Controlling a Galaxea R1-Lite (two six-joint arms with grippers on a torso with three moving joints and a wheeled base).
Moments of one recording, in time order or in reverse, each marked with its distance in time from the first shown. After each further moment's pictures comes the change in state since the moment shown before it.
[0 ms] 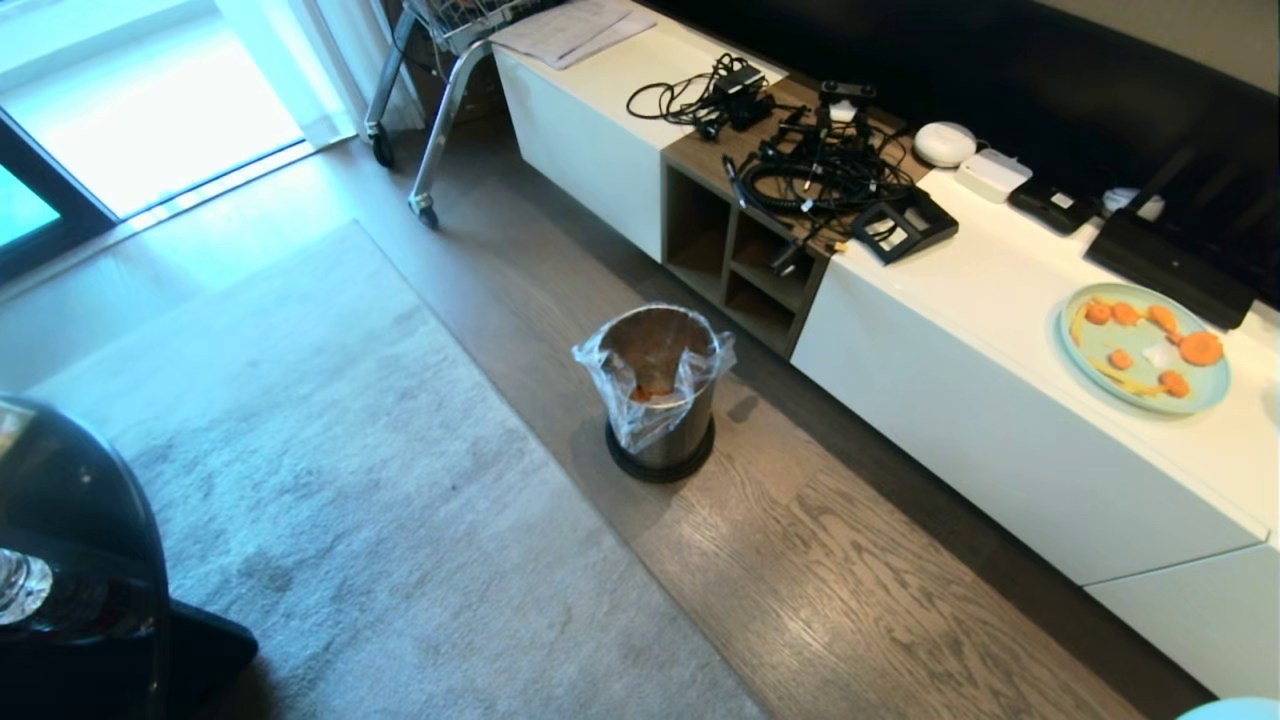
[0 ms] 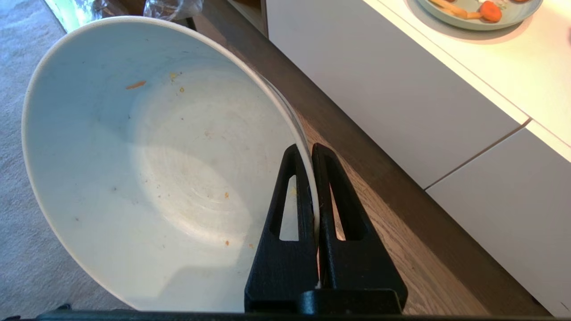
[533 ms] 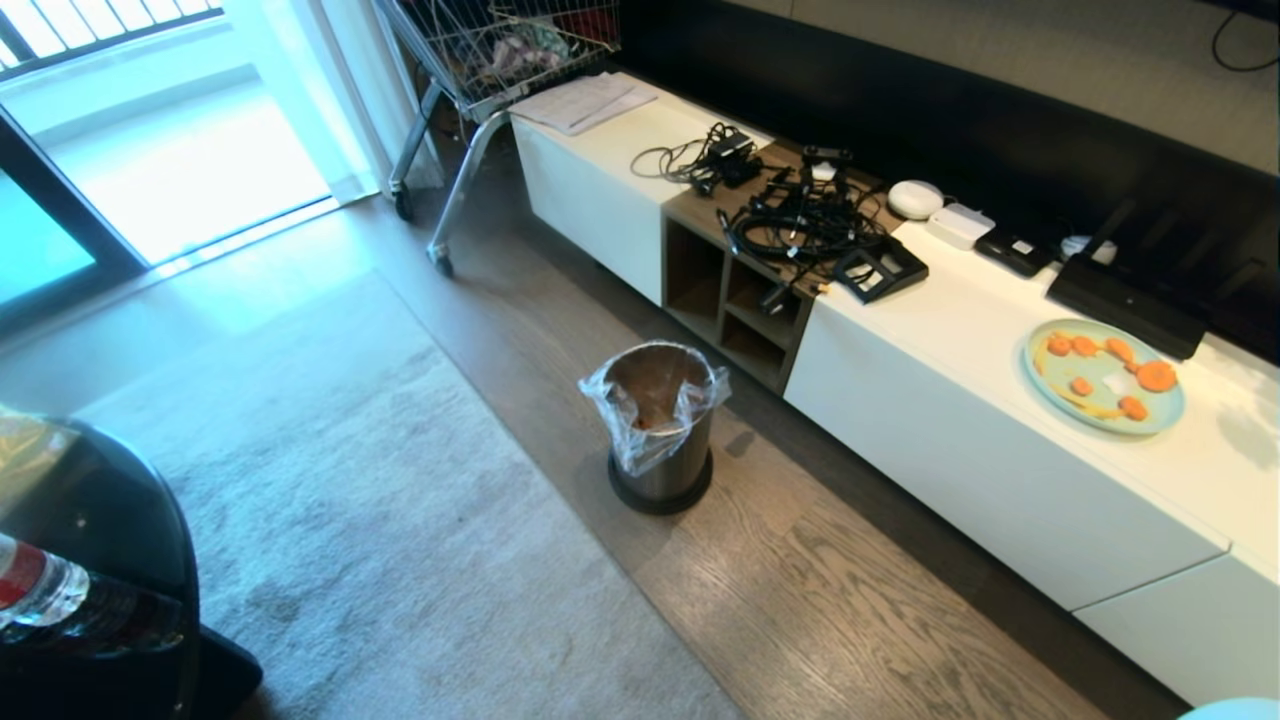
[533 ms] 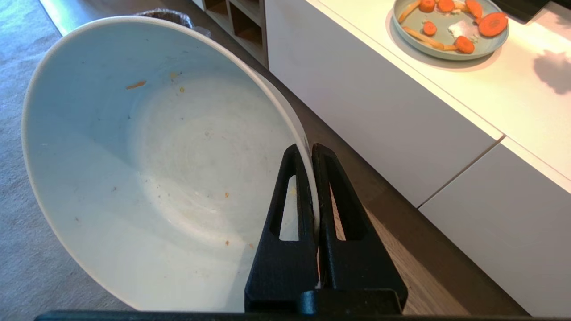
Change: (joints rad) left arm 0.000 0.000 0.000 0.000 0.000 0.001; right arm 0.000 0.000 0.000 0.000 0.000 0.000
